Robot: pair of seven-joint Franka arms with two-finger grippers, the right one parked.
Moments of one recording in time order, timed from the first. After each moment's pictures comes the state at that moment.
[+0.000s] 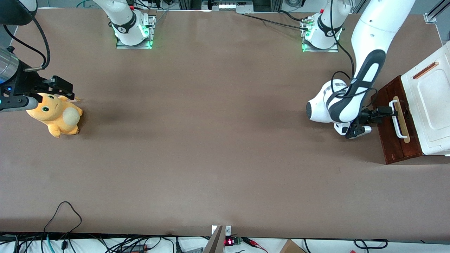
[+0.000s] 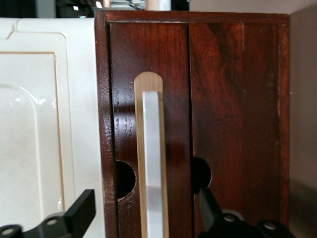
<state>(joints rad) -0.03 0.58 -0.18 -2.10 1.44 1.48 -1.12</state>
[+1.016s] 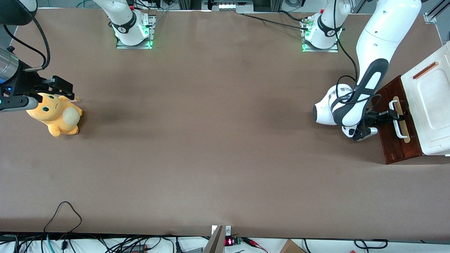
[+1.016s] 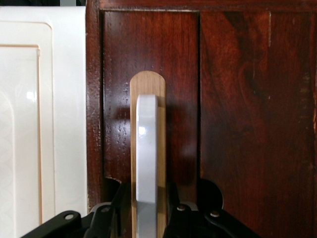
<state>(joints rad) 0.03 0.61 -0.18 -2.09 1.54 1.47 -1.15</state>
